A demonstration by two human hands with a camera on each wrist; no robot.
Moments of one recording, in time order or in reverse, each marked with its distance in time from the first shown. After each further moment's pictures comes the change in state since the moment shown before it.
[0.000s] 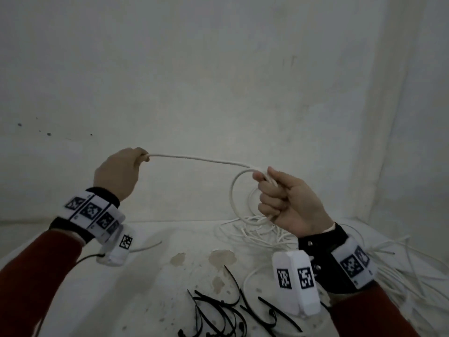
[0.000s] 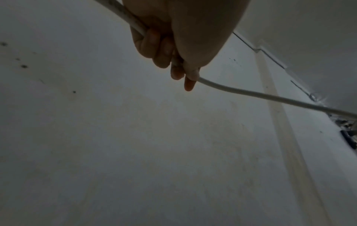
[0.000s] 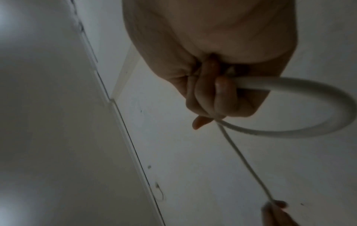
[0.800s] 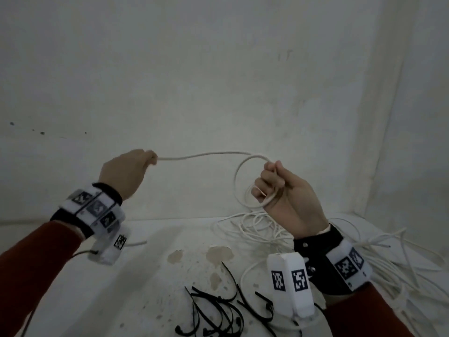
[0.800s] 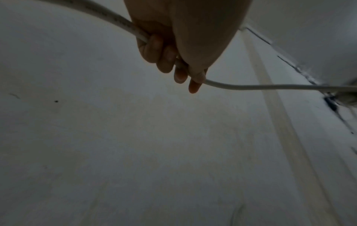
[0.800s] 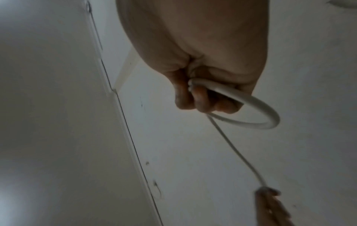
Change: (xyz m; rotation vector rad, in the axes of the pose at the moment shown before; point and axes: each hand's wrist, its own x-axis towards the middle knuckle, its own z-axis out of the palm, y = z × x) left_hand 0.002 0.011 0.006 0.131 -0.141 0.168; right_hand -0.004 0.008 -0.005 0.143 0.056 -0.248
